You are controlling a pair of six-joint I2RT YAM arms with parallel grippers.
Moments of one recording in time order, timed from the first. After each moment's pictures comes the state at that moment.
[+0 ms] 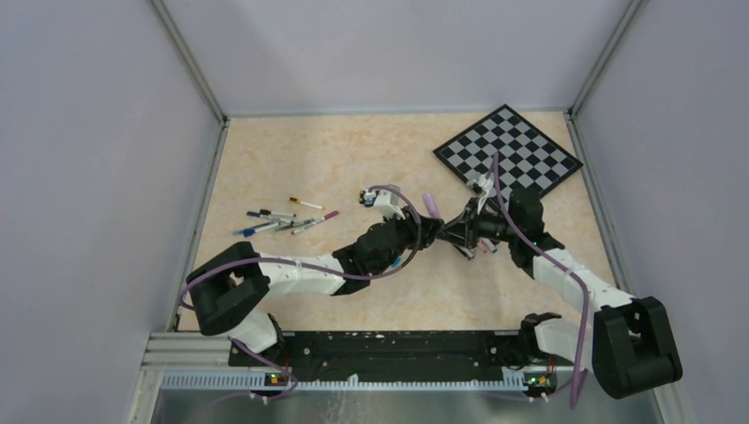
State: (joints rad) left arm -1.08 1.55 0.73 0.72 -0.37 -0.87; right arm 0.27 1.11 0.48 0.28 -0.91 0.19
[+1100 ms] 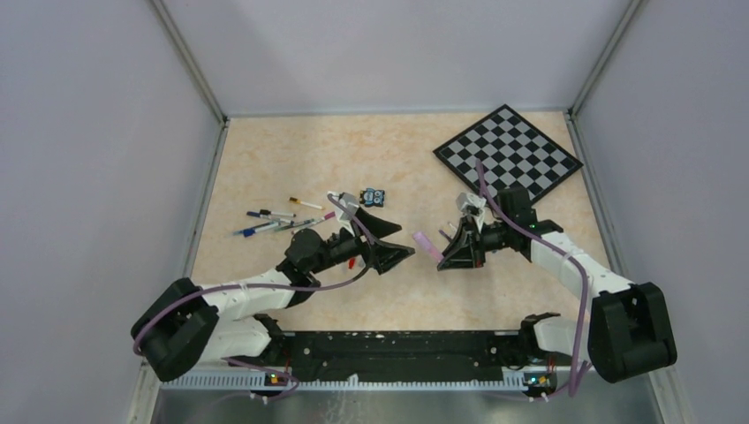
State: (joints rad) left arm -0.80 1.15 0.37 0.97 0.38 -0.57; right arm 0.27 1.19 0.63 -0.35 -1.37 -0.46
